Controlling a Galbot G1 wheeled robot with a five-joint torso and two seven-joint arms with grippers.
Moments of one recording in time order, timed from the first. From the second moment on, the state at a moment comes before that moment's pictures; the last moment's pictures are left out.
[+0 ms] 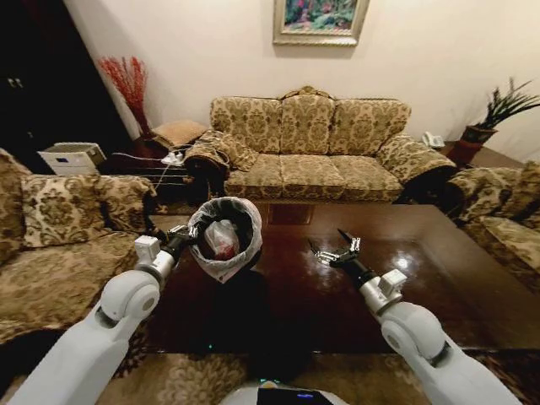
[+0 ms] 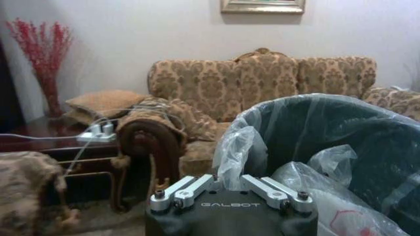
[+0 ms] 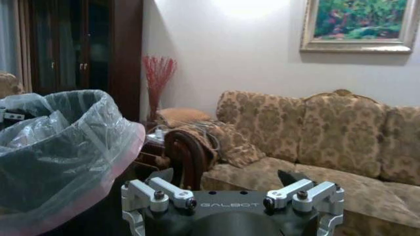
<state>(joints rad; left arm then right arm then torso) 1.30 -0.85 -0.60 -2.22 -0.75 0.45 -0.24 -1.38 0.86 0.41 2.26 0.53 -0.19 0.06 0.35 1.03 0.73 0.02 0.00</state>
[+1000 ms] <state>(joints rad) 1.30 -0.85 -0.60 -2.22 -0.74 0.45 -0.24 -1.38 0.86 0.41 2.26 0.53 -0.19 0.06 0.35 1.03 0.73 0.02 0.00</state>
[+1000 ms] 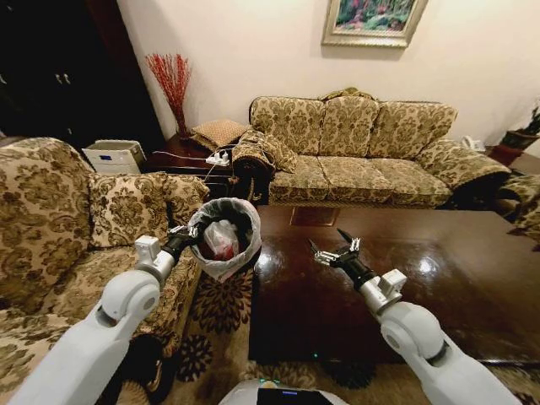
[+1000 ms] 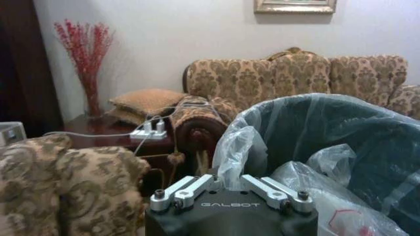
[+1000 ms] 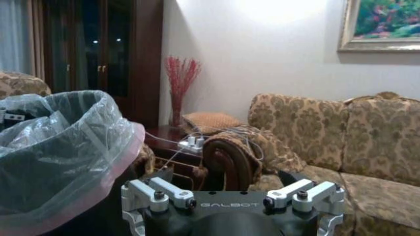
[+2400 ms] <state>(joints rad) 1.30 -0.85 -0.60 -2.22 -0.74 0.45 -0.24 -1.38 0.86 0.41 2.26 0.53 -0.19 0.06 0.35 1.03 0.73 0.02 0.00</state>
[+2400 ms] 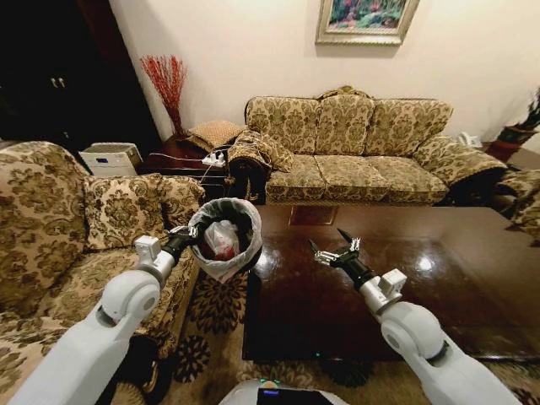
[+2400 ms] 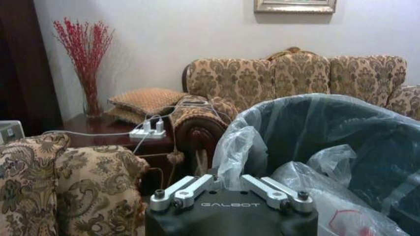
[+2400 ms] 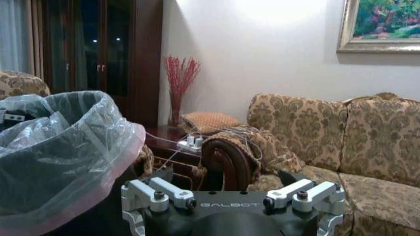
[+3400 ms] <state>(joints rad) 1.37 -0.84 -0.68 -2.32 -0.76 0.42 -0.23 -1.56 0.92 0.61 2.44 0.51 -0.28 0.11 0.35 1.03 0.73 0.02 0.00</state>
